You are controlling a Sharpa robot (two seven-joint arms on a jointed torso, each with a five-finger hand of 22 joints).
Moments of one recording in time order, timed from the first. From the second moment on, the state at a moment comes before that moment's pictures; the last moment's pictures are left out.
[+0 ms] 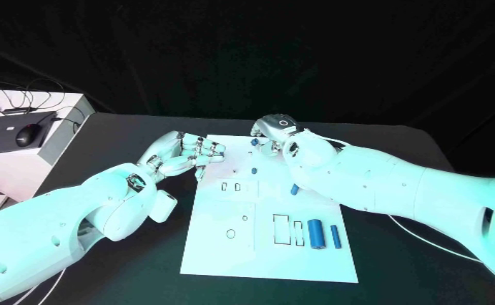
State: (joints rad) left arm 0.90 -0.98 0.26 1.69 -0.61 -0.24 0.26; left_hand 1.36 0.02 0.02 -0.11 0.05 1.04 0.15 0.11 0.07 1.17 0.07 0.24 0.07 1.32 -0.01 0.81 0.85 0.17 1.16 -0.01 0.94 0.64; right arm 1.22 -0.39 -0.14 1.06 -1.69 -0.50 -0.21; right_hand 1.31 -0.07 0.33 -0.17 0.15 1.04 0.16 0.06 0.06 1.06 0.12 0.06 0.06 1.41 0.01 1.01 0.64 0.18 1.37 0.00 0.30 0.79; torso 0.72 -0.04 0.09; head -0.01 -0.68
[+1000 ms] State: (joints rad) left arm 0.90 -0.98 0.26 1.68 -0.61 -0.24 0.26; left_hand 1.36 0.02 0.02 -0.11 0.05 1.04 0.15 0.11 0.07 1.17 0.07 0.24 0.07 1.32 -0.01 0.81 0.84 0.17 1.16 -0.01 0.93 0.64; right arm 1.22 -0.37 -0.14 1.05 -1.66 -0.52 -0.19; right_hand 1.30 -0.07 0.44 -0.20 0.14 1.03 0.14 0.06 0.07 1.20 0.08 0.06 0.06 1.42 -0.01 1.01 0.65 0.15 1.35 -0.02 0.32 0.90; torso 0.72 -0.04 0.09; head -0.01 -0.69
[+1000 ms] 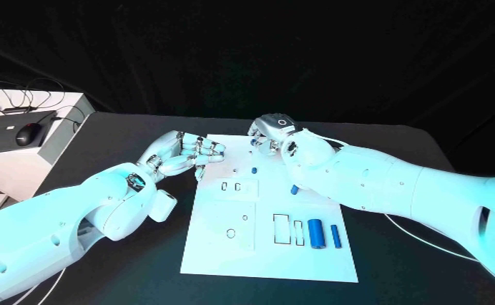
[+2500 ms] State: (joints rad) left arm 0.90 -0.96 0.26 1.64 -0.58 -0.23 0.27; left_hand 1.35 0.02 0.02 -0.11 0.05 1.03 0.15 0.11 0.07 1.14 0.09 0.15 0.06 1.26 0.01 0.65 0.70 0.17 1.16 0.01 0.74 0.53; right arm 1.25 -0.70 -0.10 1.31 -1.48 -0.52 -0.15; right_hand 1.28 -0.12 0.22 -0.15 0.20 1.03 0.15 0.06 0.07 1.24 0.09 0.11 0.09 1.42 -0.03 0.98 0.63 0.14 1.38 -0.03 0.23 0.86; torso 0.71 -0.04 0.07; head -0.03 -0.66
